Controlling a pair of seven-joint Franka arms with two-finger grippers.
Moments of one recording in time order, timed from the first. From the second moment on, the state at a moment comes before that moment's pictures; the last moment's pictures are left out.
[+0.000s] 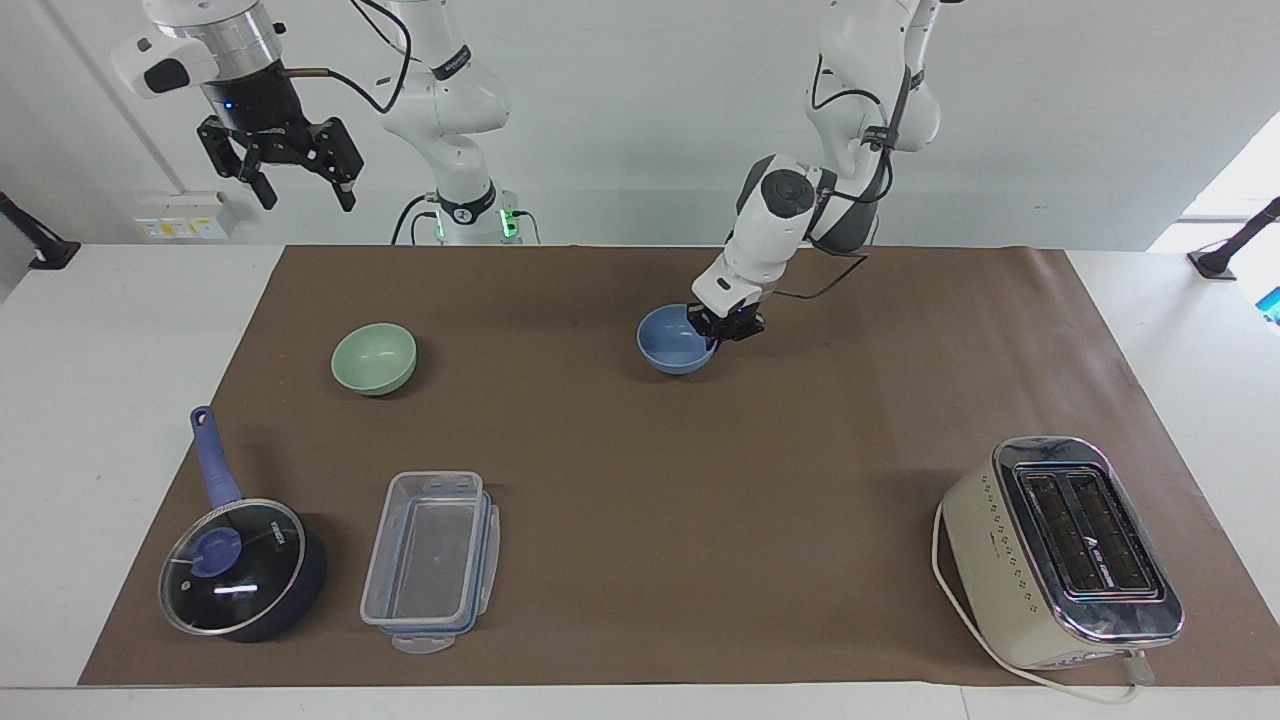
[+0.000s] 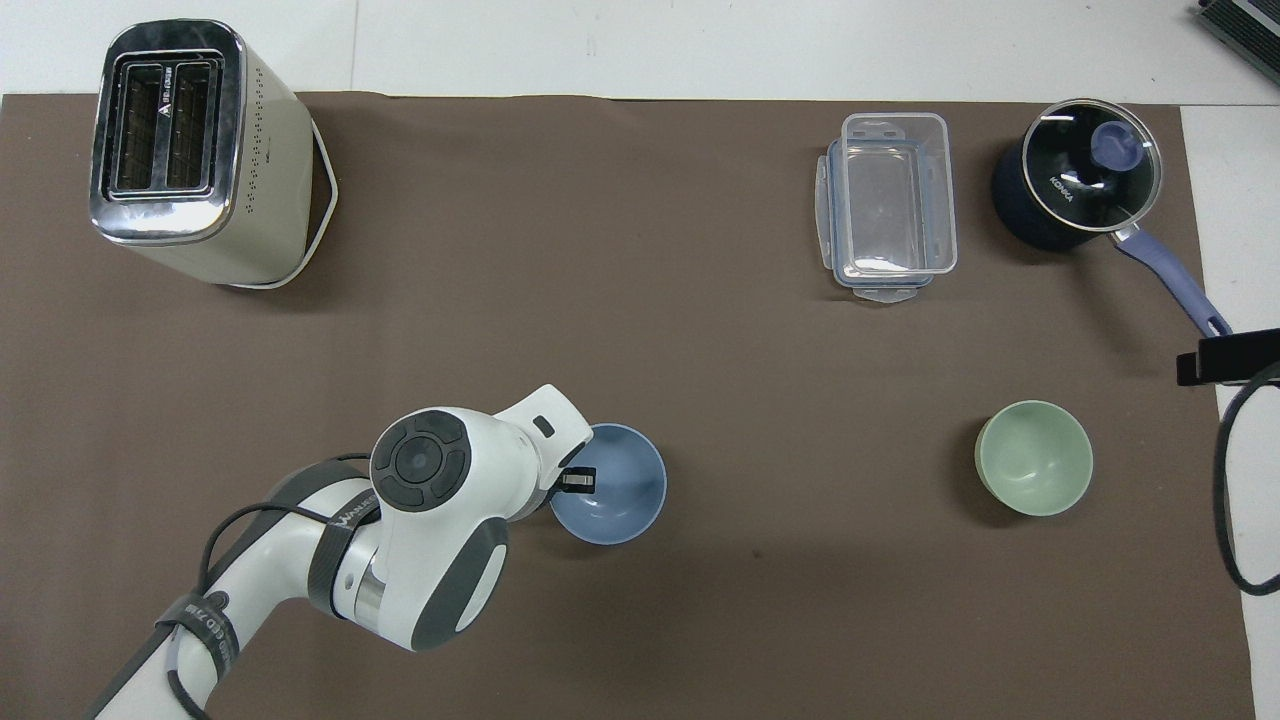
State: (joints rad) left arm -0.60 0.07 -0.04 -2.26 -0.24 2.37 -0.35; right arm 0.06 -0.13 -0.09 -1.55 0.01 1.48 0.05
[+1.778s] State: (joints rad) left arm -0.13 -0.07 0.00 -1.65 -0.09 1.73 -0.01; right arm 0.06 -0.13 -0.09 -1.55 0.01 1.48 0.05
